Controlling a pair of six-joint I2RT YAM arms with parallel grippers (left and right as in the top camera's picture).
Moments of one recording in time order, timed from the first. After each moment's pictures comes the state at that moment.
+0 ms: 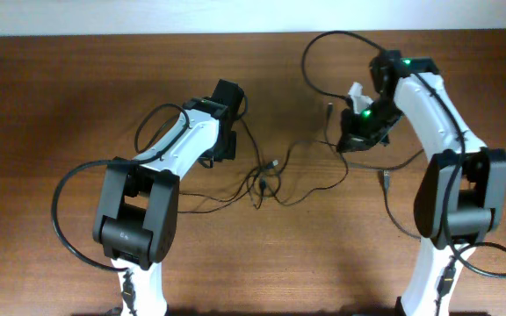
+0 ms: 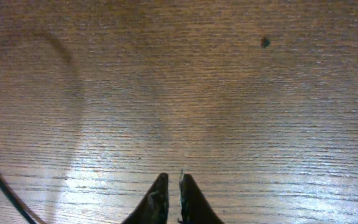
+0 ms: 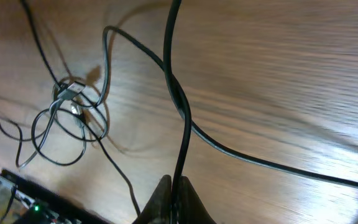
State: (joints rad) left arm -0.34 2.05 1.47 -0.87 -0.22 -0.29; right arm 0.08 2.13 1.76 -1.31 -0.45 0.05
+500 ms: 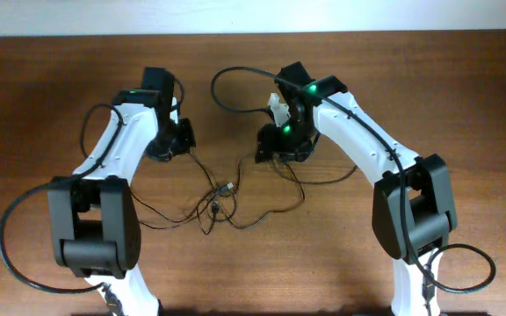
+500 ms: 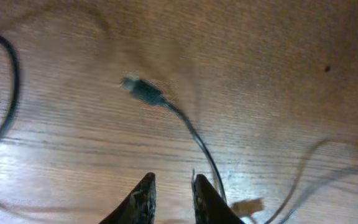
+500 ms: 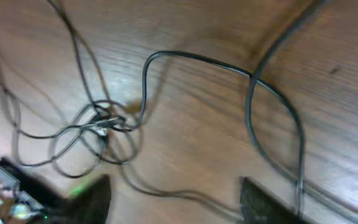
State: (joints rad) left arm -0.06 1.94 1.45 -0.95 0.08 -0.30; right arm 0.45 2.13 1.76 -1.09 -0.45 0.26
